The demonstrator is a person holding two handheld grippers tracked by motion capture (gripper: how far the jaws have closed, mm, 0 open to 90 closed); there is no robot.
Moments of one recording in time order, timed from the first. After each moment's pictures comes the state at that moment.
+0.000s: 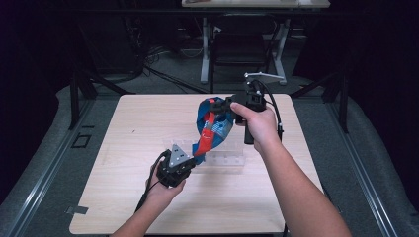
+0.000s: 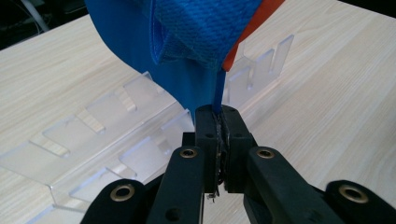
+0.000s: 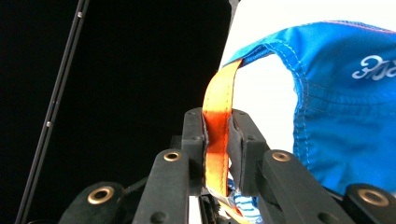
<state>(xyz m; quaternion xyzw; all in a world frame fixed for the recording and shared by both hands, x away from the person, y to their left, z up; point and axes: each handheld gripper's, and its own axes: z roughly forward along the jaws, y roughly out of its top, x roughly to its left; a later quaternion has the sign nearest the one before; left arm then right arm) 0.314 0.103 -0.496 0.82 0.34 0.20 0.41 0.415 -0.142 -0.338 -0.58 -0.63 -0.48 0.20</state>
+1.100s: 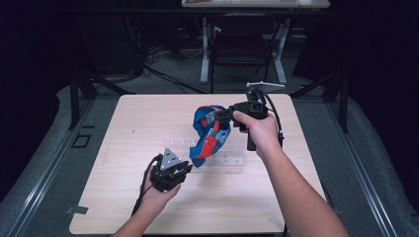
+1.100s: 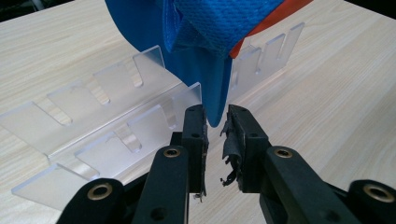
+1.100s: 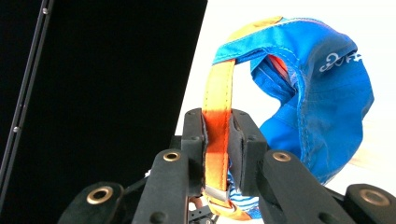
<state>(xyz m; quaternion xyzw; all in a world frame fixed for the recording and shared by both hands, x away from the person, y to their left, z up) 0.309 0.121 -0.507 0.81 0.37 0.19 0.42 0.416 -0.151 -0.364 -0.60 -0.63 -0.45 0.18</state>
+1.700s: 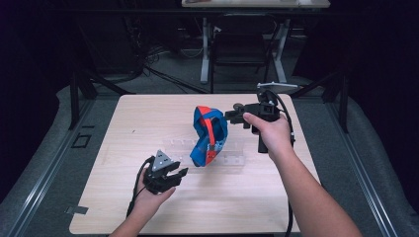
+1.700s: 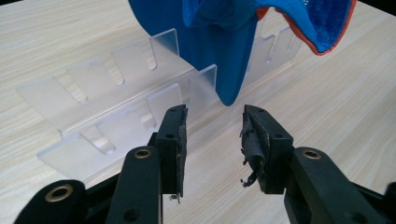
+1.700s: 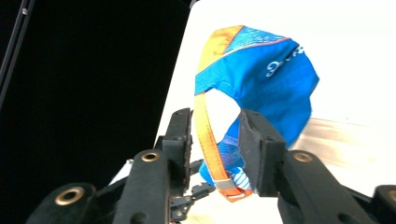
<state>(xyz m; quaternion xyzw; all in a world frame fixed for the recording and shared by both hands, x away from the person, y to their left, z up) 0.307 0.141 -0.511 0.80 0.39 0.18 0.42 0.403 -0.175 -0.357 -0.61 -0.64 -0.45 0.14</state>
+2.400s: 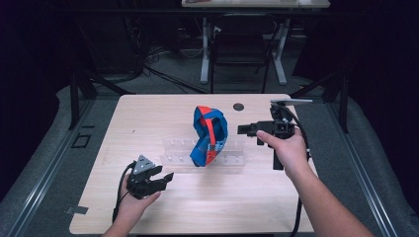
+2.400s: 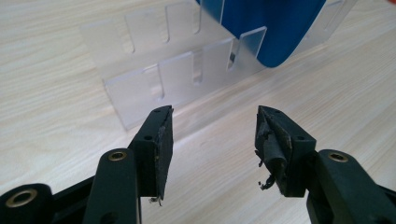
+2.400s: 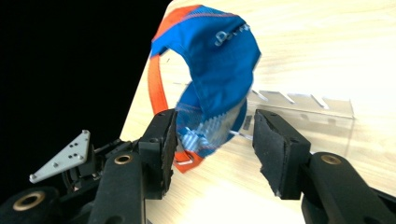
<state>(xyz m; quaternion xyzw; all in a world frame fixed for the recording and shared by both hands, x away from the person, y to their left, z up) 0.299 0.187 -0.526 0.78 0.43 0.17 0.41 0.368 -0.205 -0.378 -0.60 -0.66 -0.44 0.08</state>
